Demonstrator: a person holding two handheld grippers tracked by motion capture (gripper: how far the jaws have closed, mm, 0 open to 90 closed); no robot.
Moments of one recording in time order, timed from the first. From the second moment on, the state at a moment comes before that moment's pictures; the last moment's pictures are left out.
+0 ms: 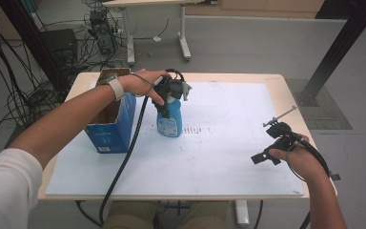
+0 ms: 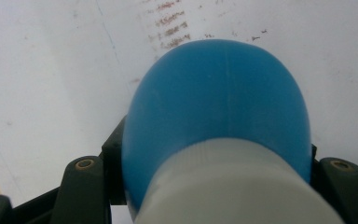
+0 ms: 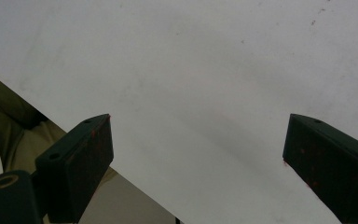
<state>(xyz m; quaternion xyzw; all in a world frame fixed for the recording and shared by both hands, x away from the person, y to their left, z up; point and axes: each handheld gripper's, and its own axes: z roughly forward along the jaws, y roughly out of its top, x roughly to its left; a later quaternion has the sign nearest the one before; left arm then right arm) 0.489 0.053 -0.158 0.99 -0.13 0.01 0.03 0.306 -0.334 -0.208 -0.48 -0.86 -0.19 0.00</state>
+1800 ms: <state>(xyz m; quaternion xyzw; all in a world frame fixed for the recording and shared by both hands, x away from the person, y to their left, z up) 0.488 0.051 -0.157 0.99 -0.12 0.01 0.02 0.301 -0.337 -0.207 -0.48 -0.85 -0.19 0.00</state>
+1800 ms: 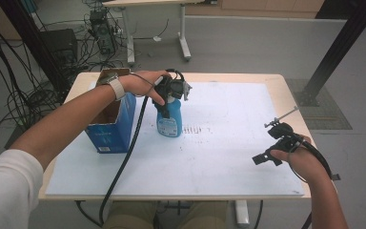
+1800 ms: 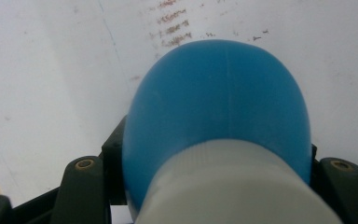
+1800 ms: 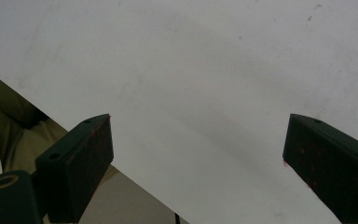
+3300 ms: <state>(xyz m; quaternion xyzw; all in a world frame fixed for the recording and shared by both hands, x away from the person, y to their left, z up) 0.445 0.088 -0.045 0.97 0.24 0.03 0.05 0.281 -0.317 -0.185 -0.45 -0.87 -0.20 -0.03</state>
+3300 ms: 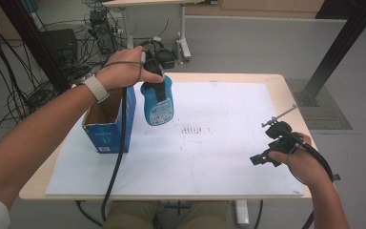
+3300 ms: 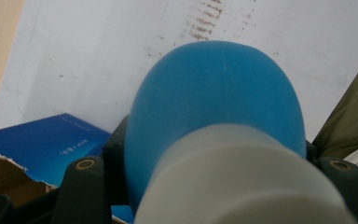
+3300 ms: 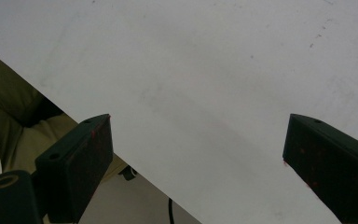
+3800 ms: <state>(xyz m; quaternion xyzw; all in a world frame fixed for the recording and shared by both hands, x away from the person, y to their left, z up) 0.447 0.108 -0.001 0.94 0.35 0.03 0.04 0.289 -0.309 -0.179 -0.44 -0.88 -0.20 -0.04</state>
